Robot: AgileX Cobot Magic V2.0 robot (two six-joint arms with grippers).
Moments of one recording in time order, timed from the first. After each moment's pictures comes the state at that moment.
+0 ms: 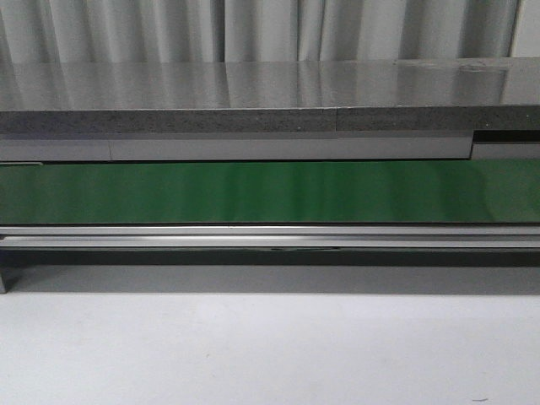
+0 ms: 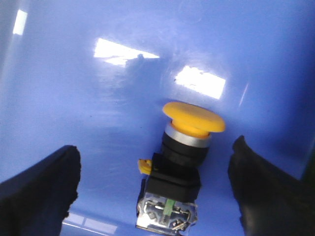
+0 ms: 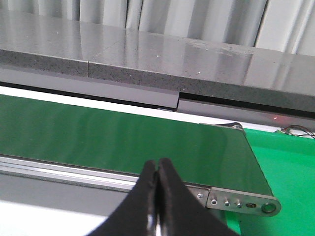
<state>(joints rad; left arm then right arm) 0.31 1.86 -1.25 0.01 0.81 0.11 0.03 -0.01 0.03 -0.01 0.09 -0.06</state>
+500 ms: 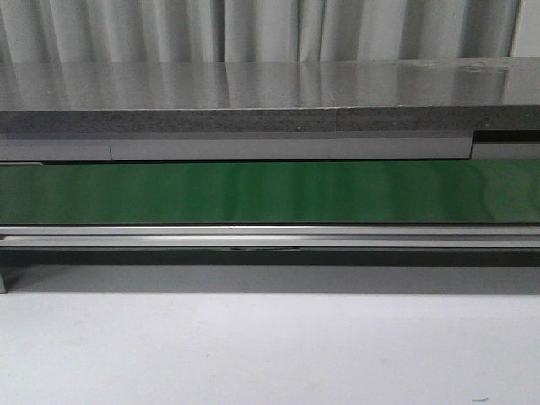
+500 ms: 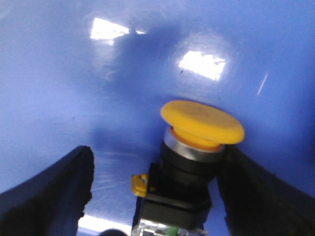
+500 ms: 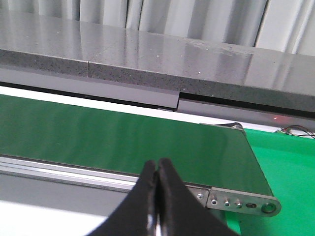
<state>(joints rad) 0.31 1.94 -1.25 0.01 0.80 0.11 0.03 -0.01 0.03 -0.01 0.09 -0.06</state>
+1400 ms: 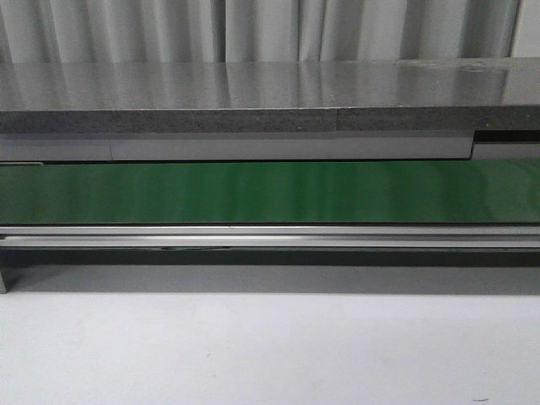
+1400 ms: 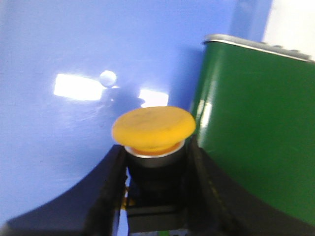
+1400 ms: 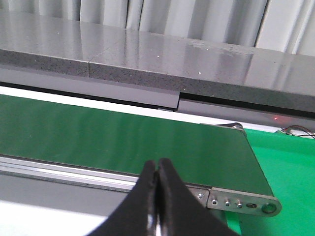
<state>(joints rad) 0.26 1.81 -1.49 -0.20 1.01 0.26 0.03 -0.01 0.03 -0.01 0.09 -0.06</state>
